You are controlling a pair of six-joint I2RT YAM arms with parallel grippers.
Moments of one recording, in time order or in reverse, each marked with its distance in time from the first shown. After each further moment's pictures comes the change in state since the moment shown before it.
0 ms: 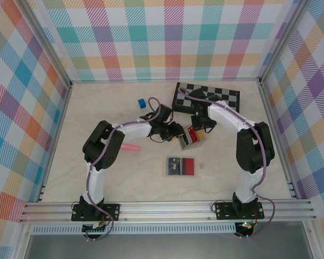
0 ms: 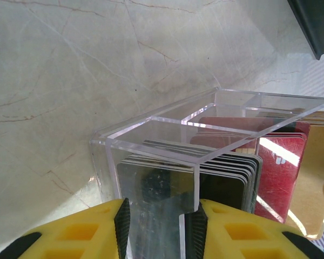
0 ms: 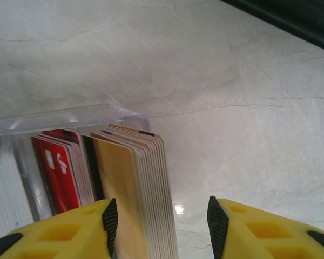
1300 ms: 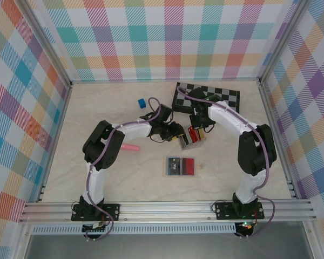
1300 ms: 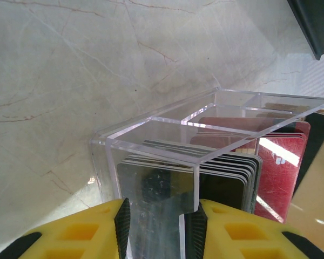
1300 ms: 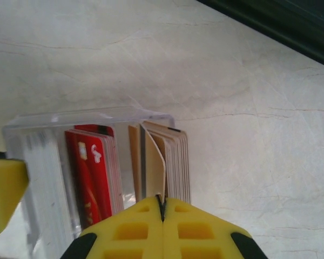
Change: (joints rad) left arm 0.000 0.000 0.000 0.000 -0.003 0.000; right arm 0.010 -0.053 -0.002 0.011 -0.037 -0.029
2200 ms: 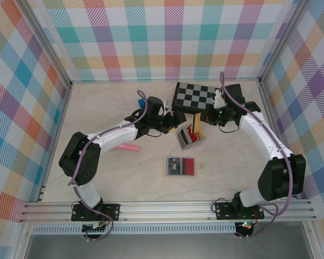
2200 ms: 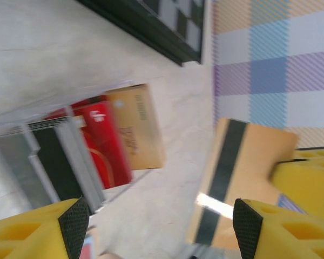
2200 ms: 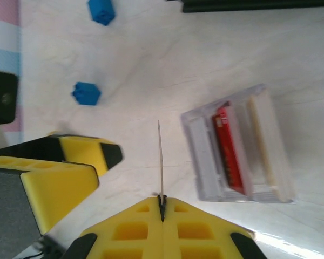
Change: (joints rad) left arm 0.013 -0.309 -0.148 0.195 0.077 -0.037; right arm -0.239 -0.349 -0.214 0.193 -0.727 0.230
